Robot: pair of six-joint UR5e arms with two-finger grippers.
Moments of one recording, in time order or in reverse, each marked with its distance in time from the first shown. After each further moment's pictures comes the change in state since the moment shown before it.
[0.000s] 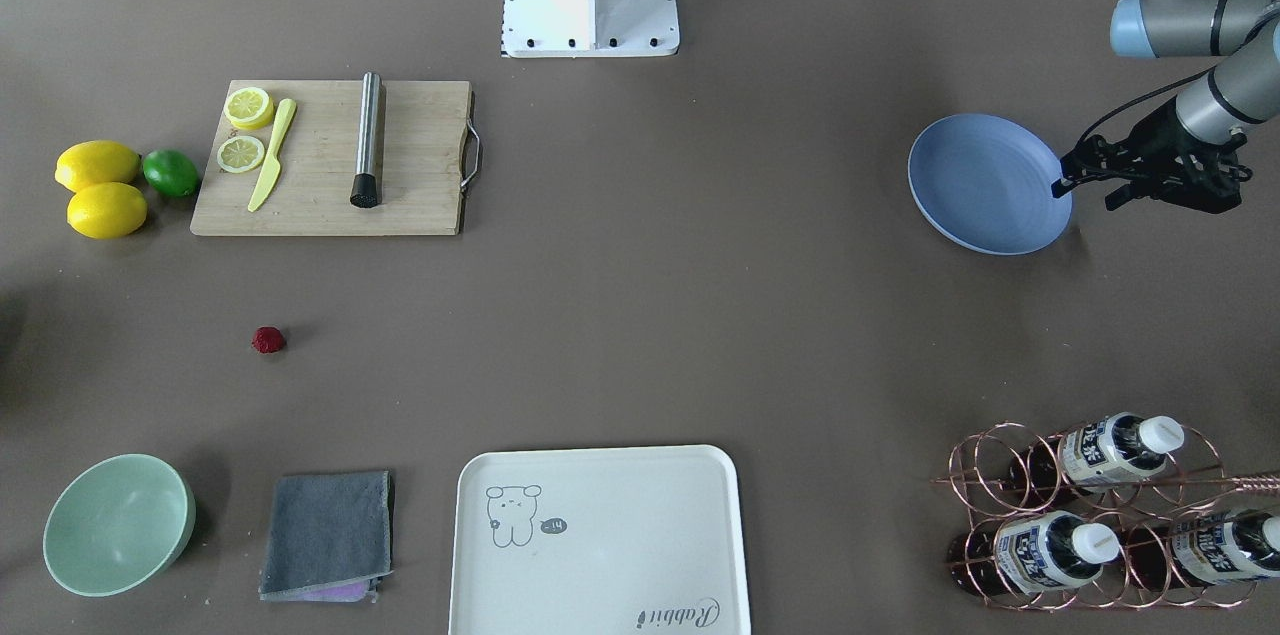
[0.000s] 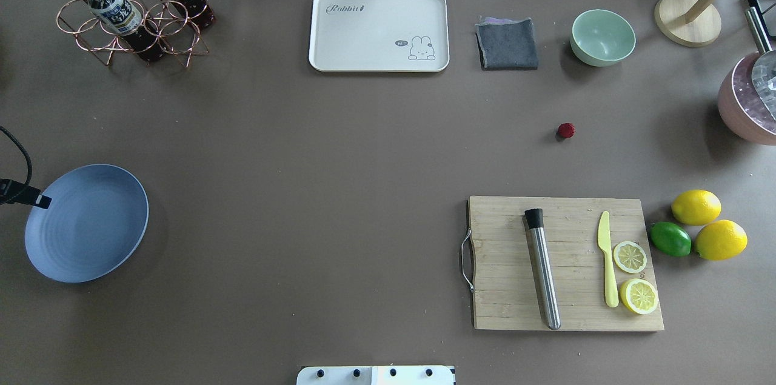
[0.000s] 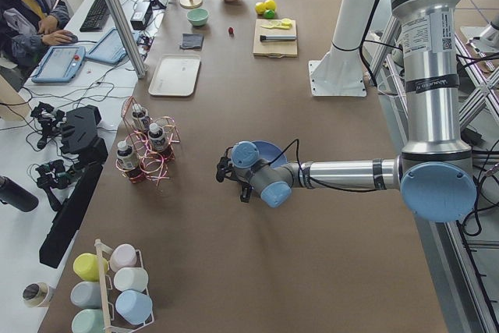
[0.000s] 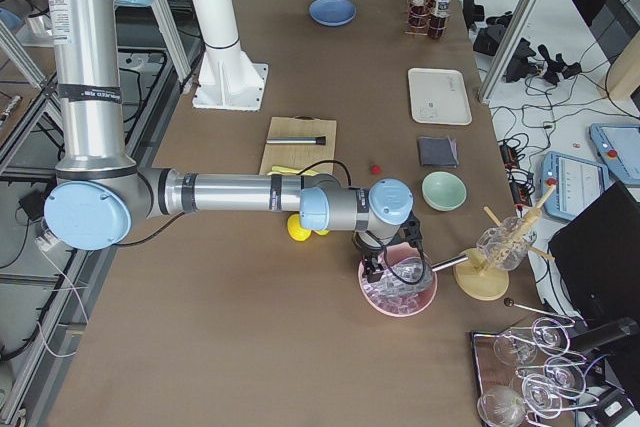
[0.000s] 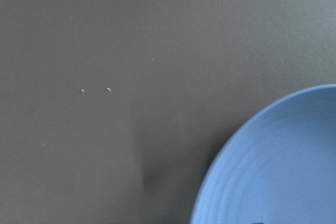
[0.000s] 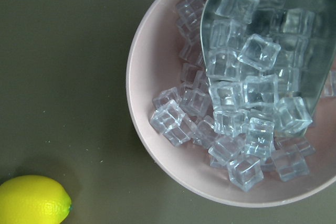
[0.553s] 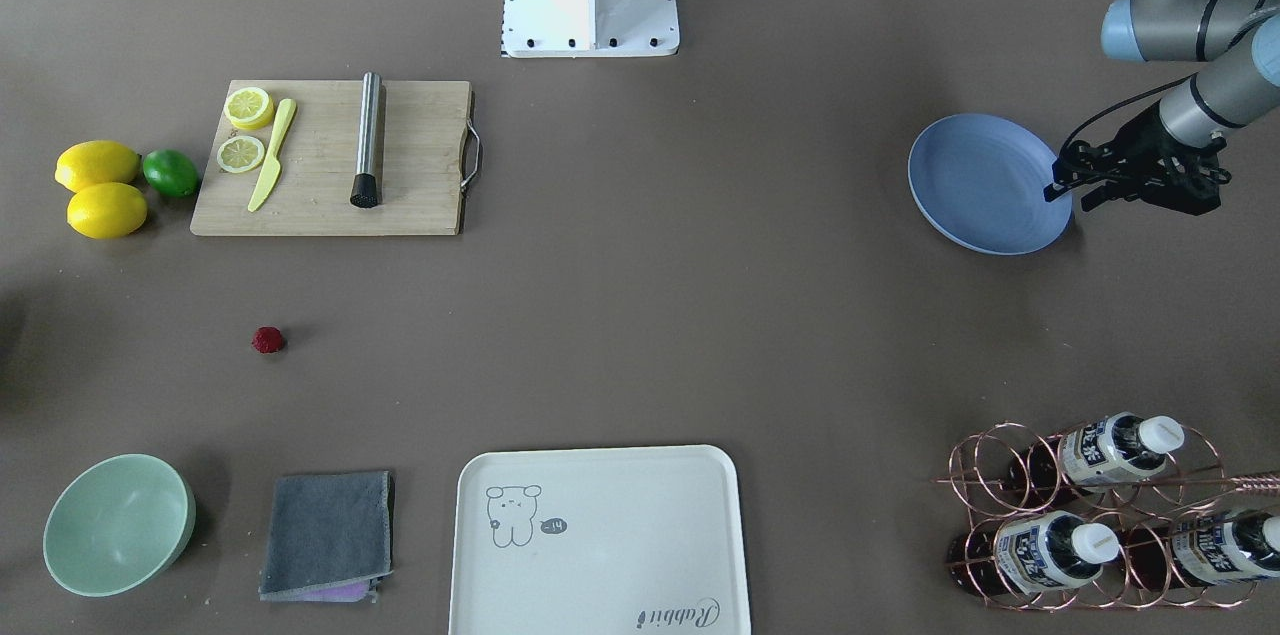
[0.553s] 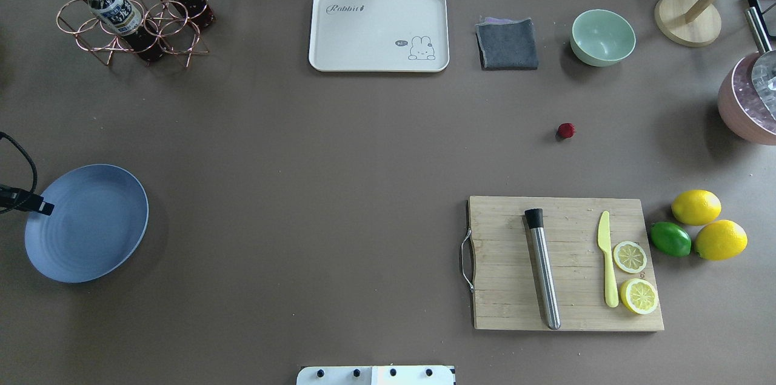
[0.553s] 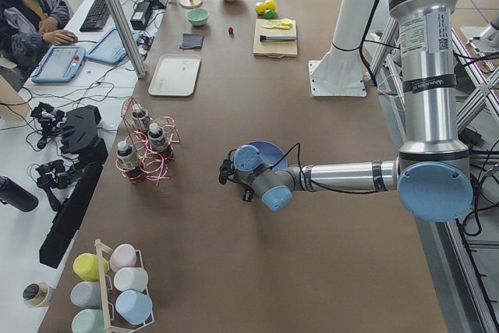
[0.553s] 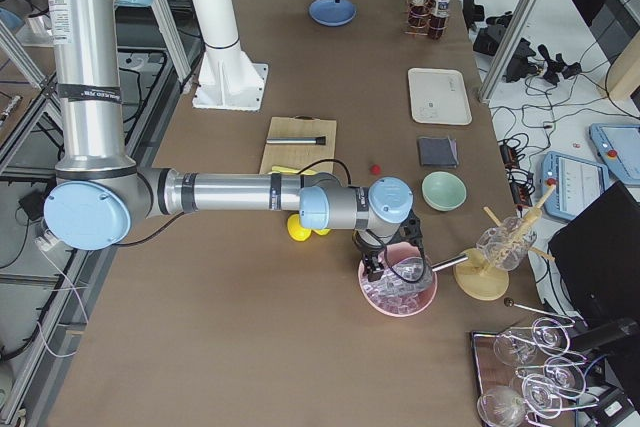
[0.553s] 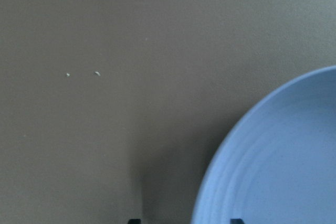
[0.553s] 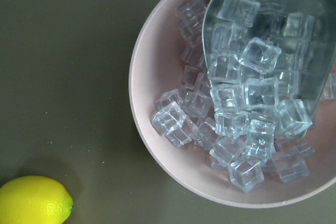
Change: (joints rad) left arm 0.029 -0.001 0.034 -0.067 0.014 -0.032; right arm 0.001 -0.001 0.009 0.001 0.000 0.000
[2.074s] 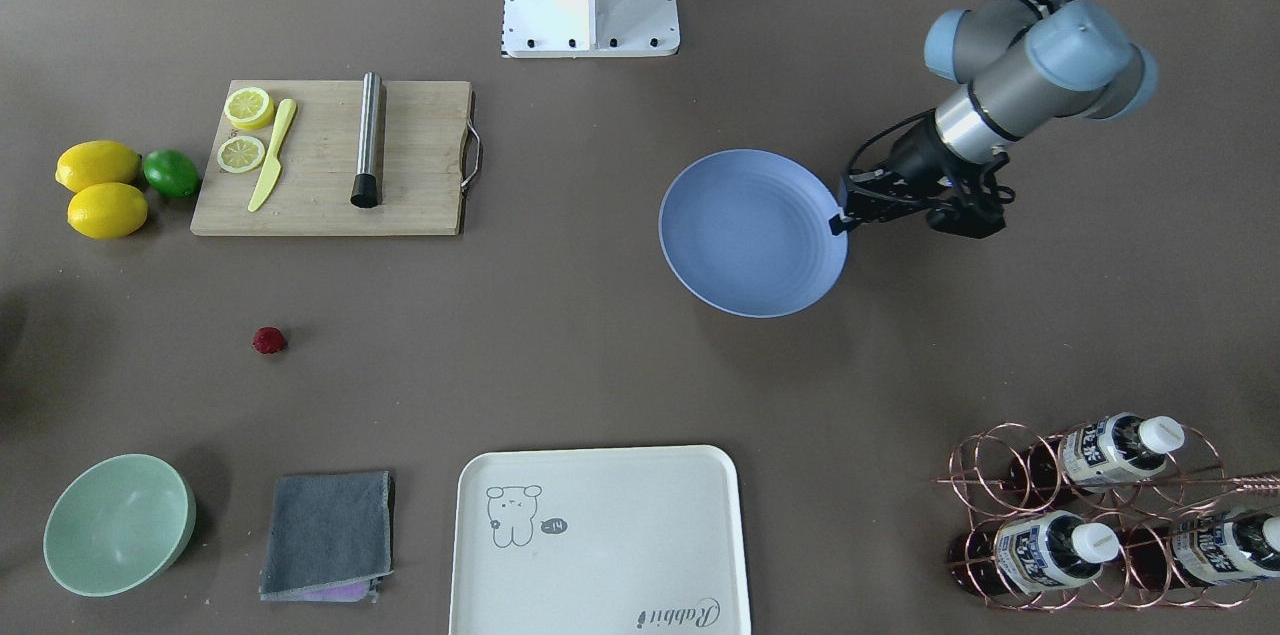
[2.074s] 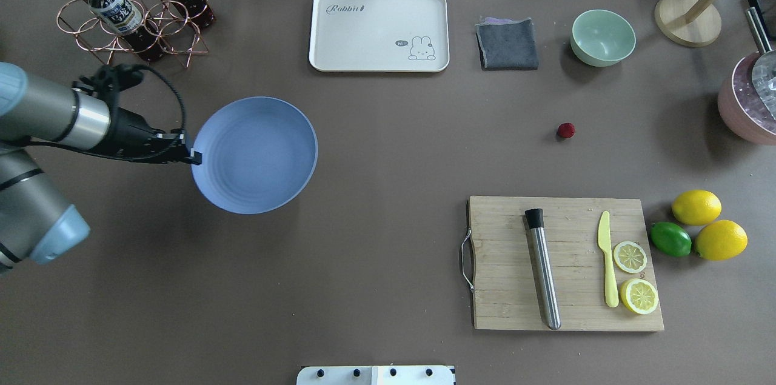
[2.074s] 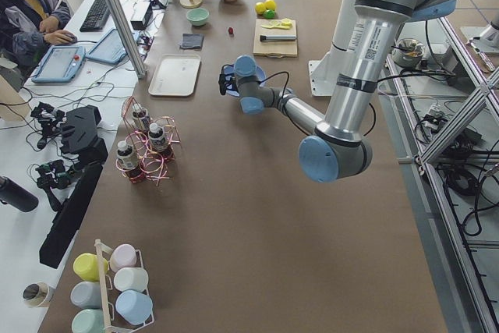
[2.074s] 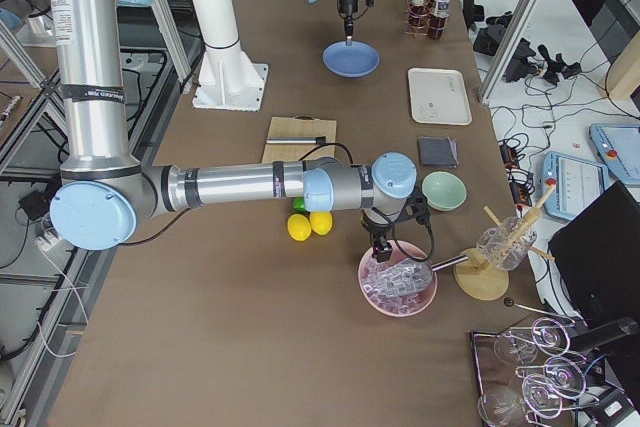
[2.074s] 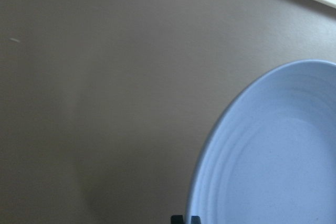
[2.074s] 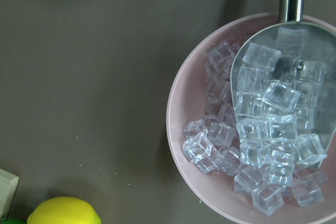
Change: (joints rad) left arm 0.369 -0.534 -0.137 0.184 0.288 -0.733; right arm -0.016 0.028 0.072 0.000 0.003 0.084
